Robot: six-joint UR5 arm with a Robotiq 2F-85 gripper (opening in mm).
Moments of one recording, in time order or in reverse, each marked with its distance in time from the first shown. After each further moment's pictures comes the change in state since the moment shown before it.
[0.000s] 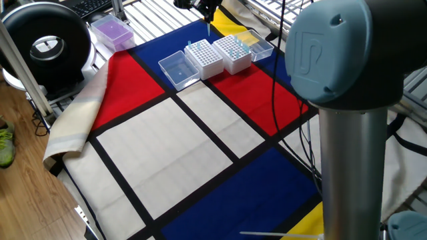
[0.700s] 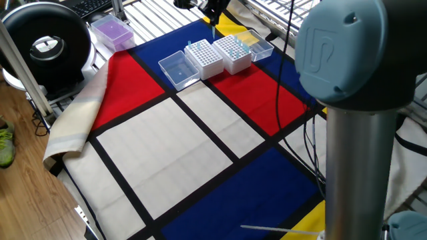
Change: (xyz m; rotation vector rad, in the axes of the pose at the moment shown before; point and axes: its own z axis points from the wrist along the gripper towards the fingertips) arm 0.028 -0.001 0.007 -0.024 0.003 0.028
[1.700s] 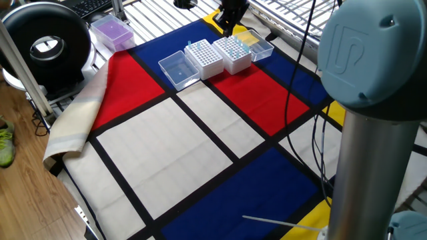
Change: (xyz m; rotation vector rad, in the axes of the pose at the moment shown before) arm 0.023 -0.007 0.005 -0.002 0.000 0.006
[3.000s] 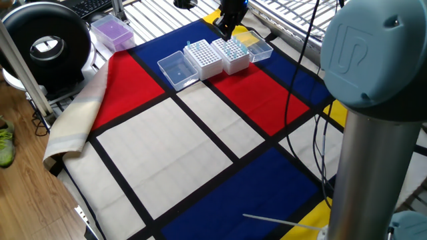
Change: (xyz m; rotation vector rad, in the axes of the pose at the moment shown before) arm 0.002 0.007 0.010 -0.034 0.001 -0.084
